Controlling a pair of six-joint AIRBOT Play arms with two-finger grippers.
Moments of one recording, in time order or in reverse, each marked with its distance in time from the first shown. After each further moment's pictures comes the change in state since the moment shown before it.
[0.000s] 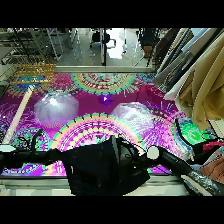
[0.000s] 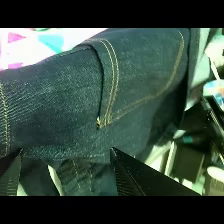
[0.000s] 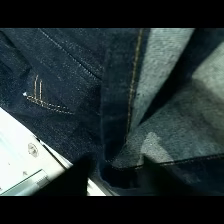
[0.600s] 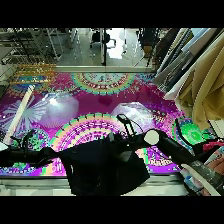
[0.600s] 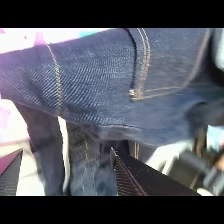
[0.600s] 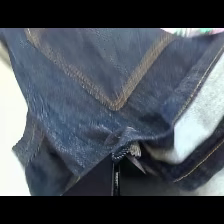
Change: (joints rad) left arm 0.055 0.054 0.068 0.153 -0.042 -0.288; right arm 0.004 -0.026 0.322 -0.099 -0.158 0.056
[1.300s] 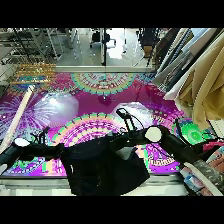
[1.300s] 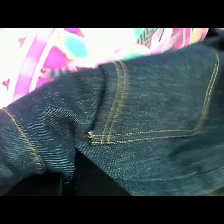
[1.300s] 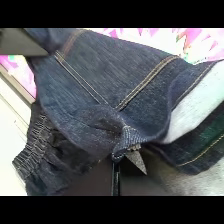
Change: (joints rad) left arm -0.252 -0.155 -0.006 -0.110 0.290 -0.009; right arm 0.000 0.022 0.064 -0.051 0.019 0.022
